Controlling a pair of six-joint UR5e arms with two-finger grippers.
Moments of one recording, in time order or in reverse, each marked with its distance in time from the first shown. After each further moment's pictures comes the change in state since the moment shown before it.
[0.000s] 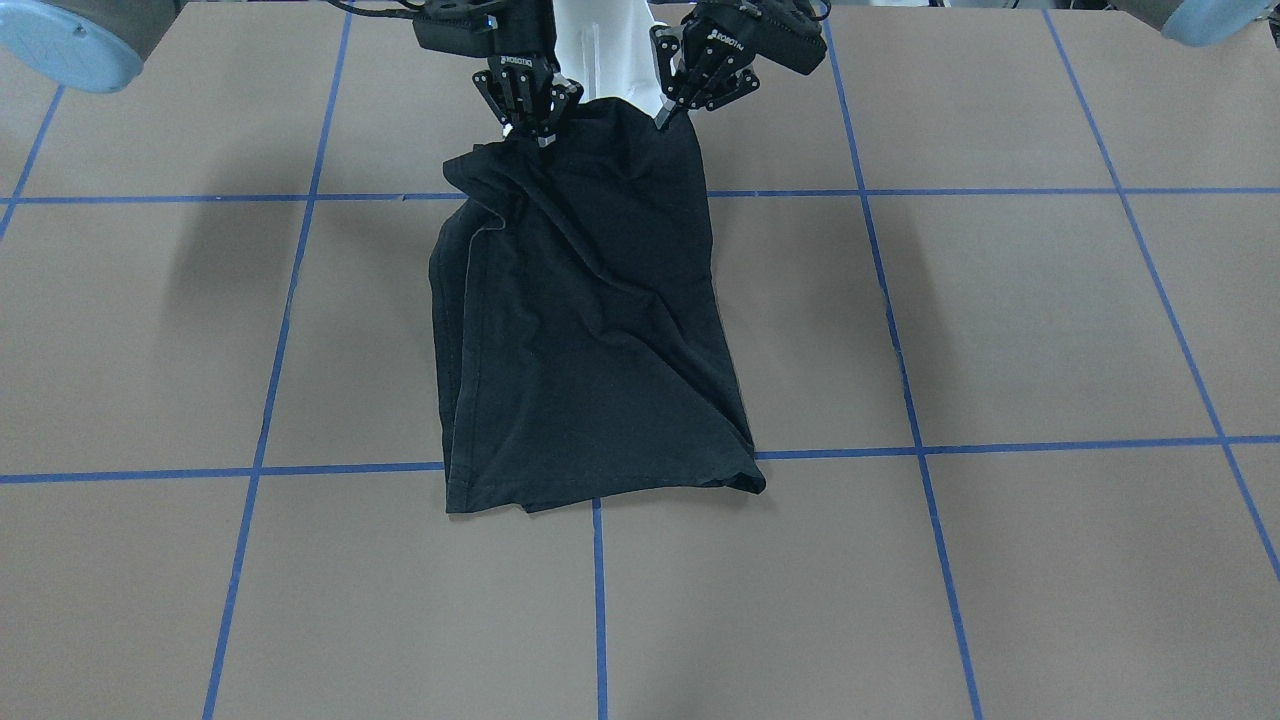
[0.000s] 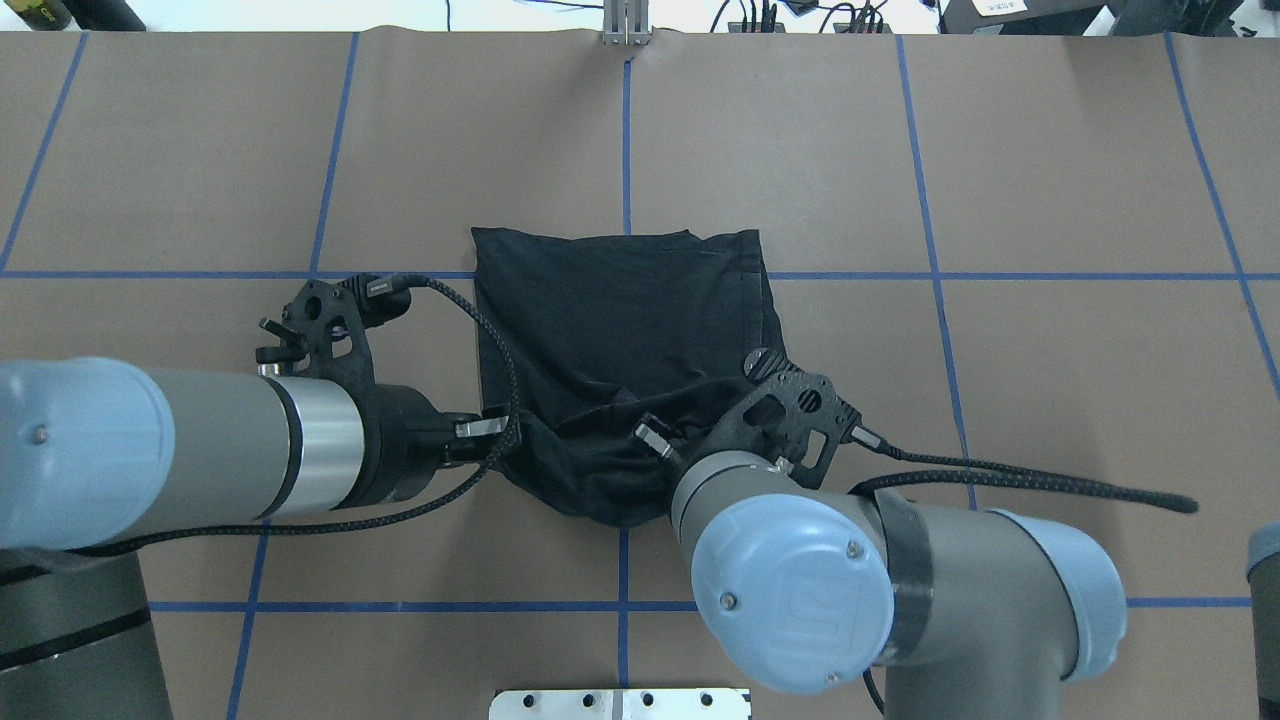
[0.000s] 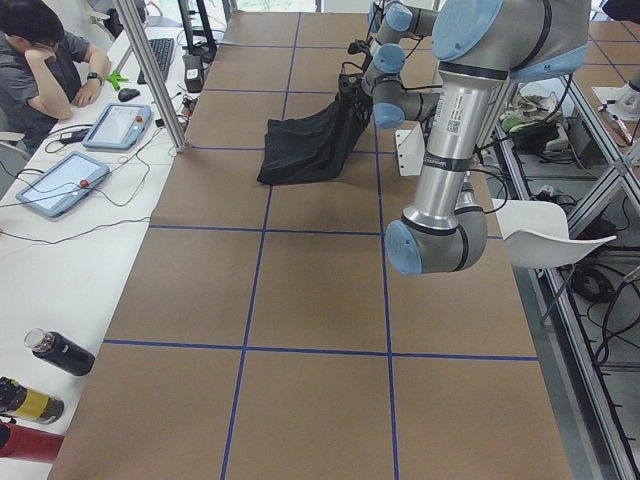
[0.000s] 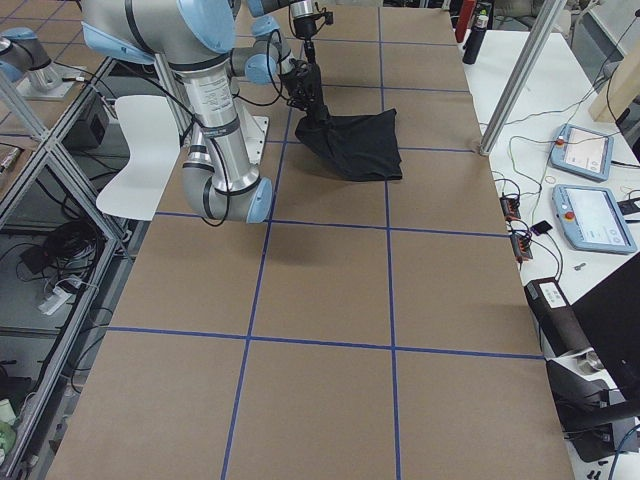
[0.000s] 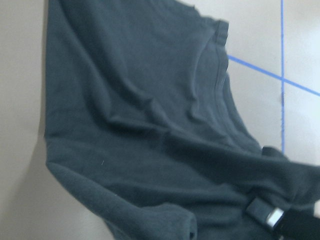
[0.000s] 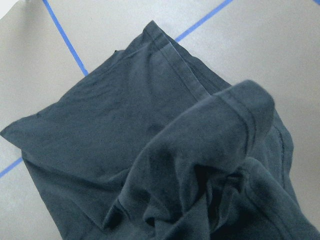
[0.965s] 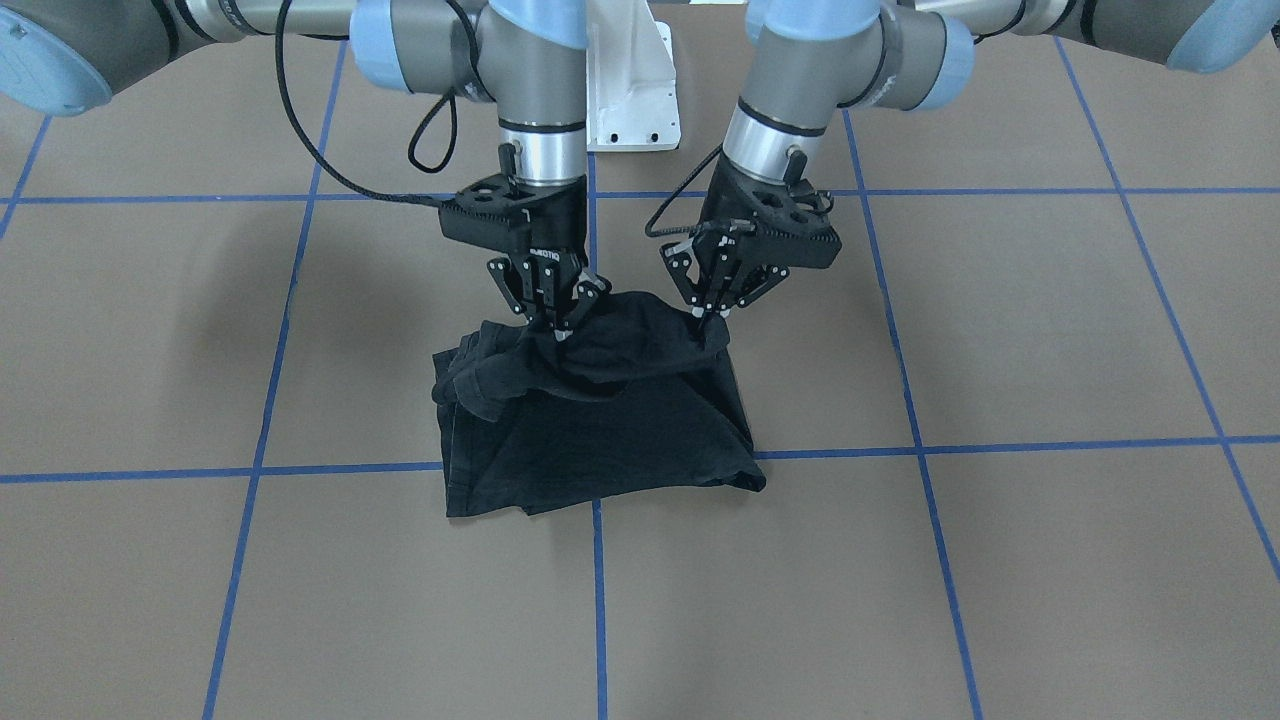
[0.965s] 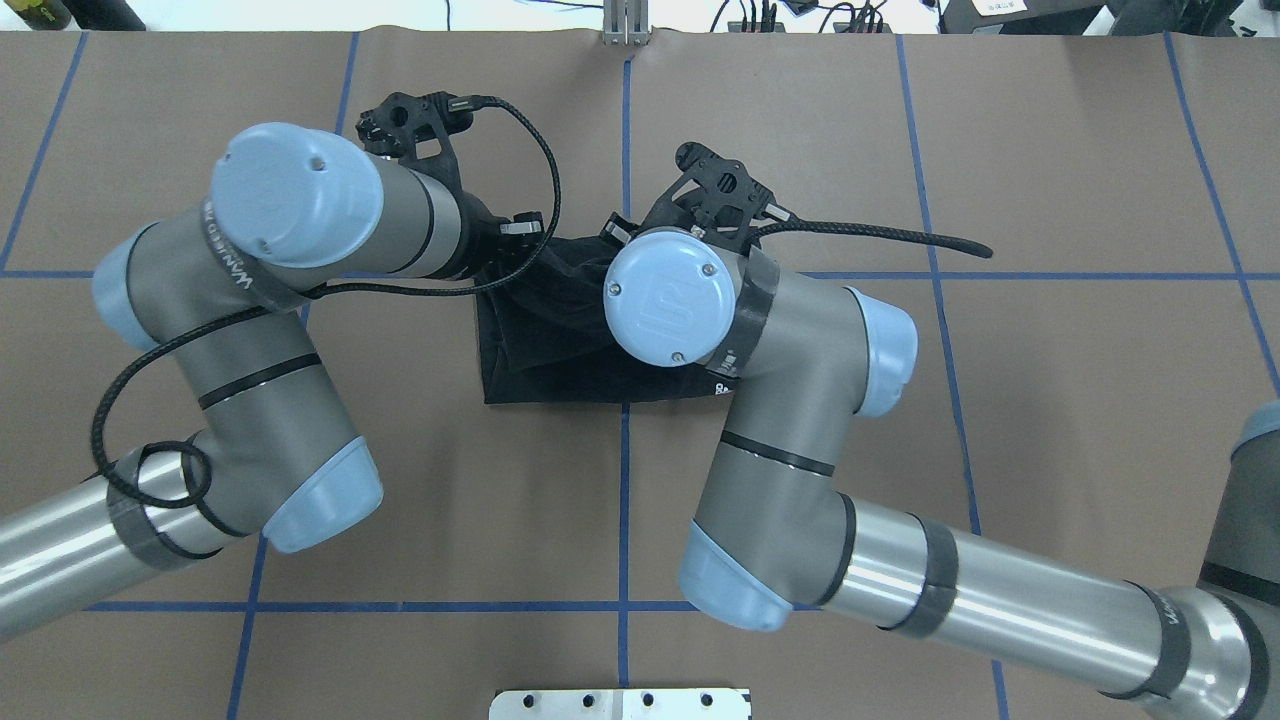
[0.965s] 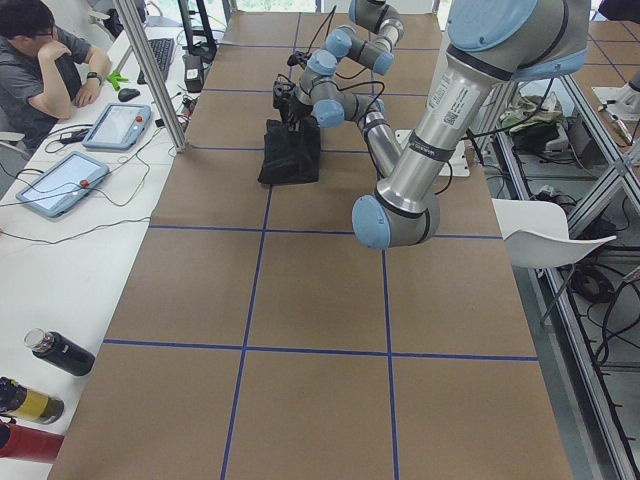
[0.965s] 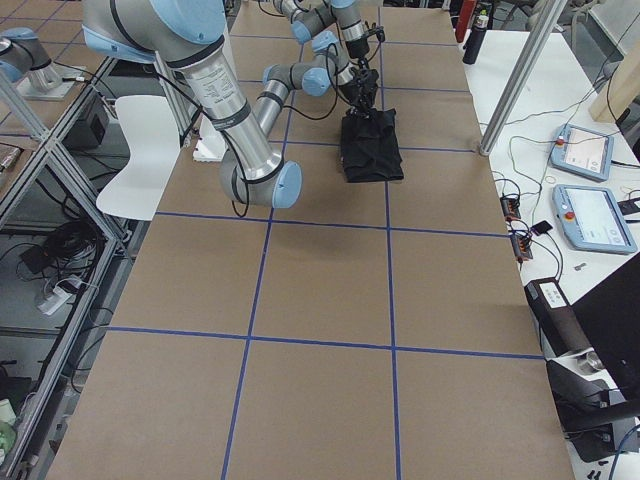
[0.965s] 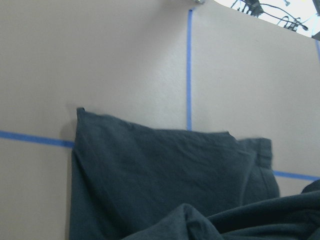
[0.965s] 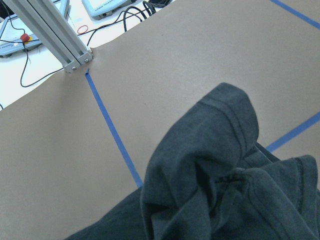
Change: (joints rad) left arm -0.238 -0.247 0.492 -0.001 -0.002 0.217; right arm 0.273 0.205 -0.579 0.356 0.010 -0.226
